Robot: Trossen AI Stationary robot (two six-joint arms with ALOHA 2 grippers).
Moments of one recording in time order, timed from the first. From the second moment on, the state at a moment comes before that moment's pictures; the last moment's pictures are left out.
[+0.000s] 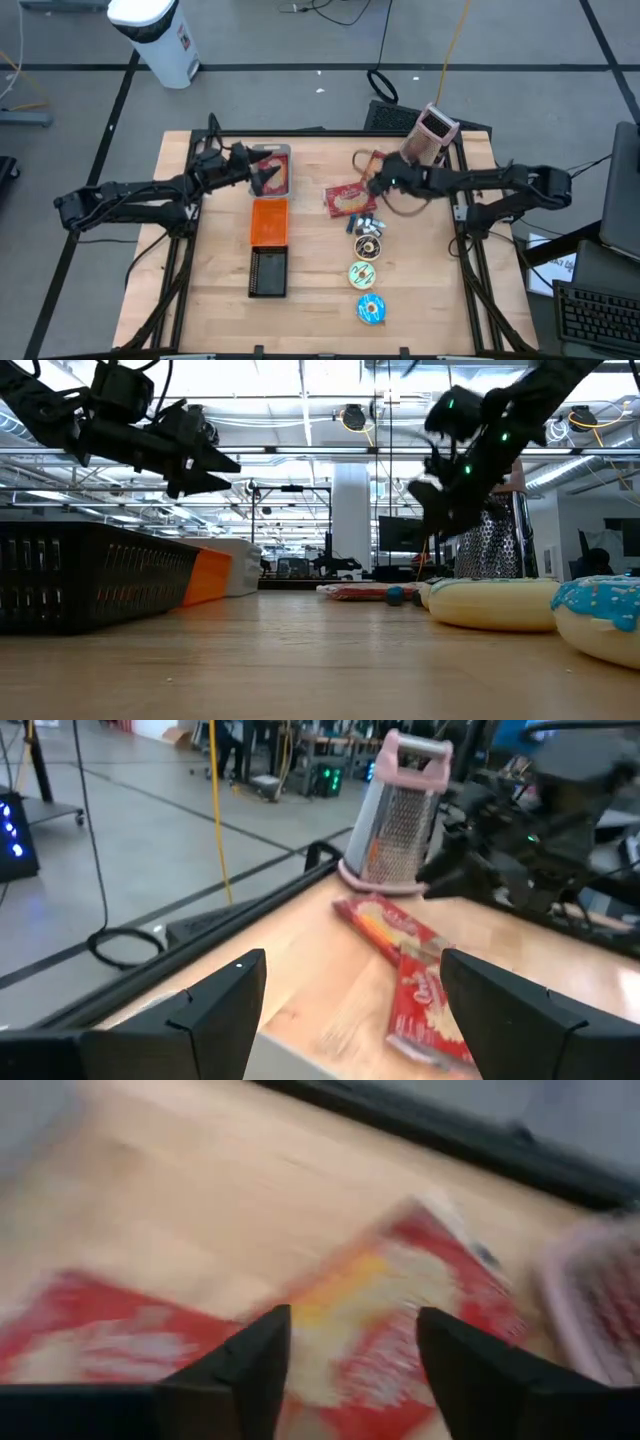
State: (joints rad) left arm 0.50 1.00 0.31 0.57 0.07 -0.16; right arm -0.33 1.31 0.66 -0.21 0.47 0.59
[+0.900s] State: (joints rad) left arm 0.49 1.00 0.31 0.54 0.03 -0.17; right arm -0.58 1.66 0.66 -0.01 0.25 0.51
